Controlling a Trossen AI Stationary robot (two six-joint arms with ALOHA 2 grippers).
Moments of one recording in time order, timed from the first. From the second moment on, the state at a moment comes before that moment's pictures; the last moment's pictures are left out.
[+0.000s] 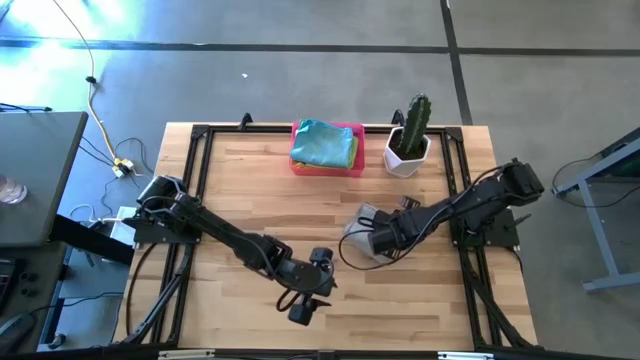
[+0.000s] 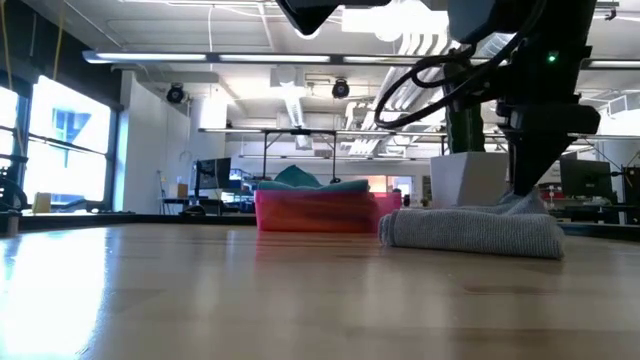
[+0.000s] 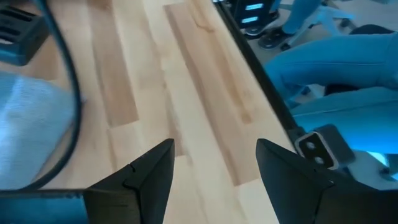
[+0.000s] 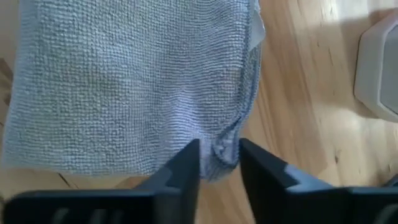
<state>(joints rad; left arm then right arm) -0.35 1.85 1.40 -0.28 -0.06 -0.12 0.30 1.60 1.01 -1.04 0.36 0.70</state>
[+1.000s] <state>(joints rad) -0.28 2.00 1.39 0.02 -0.22 -0.14 0.77 1.31 1.01 -1.23 0.74 1.02</state>
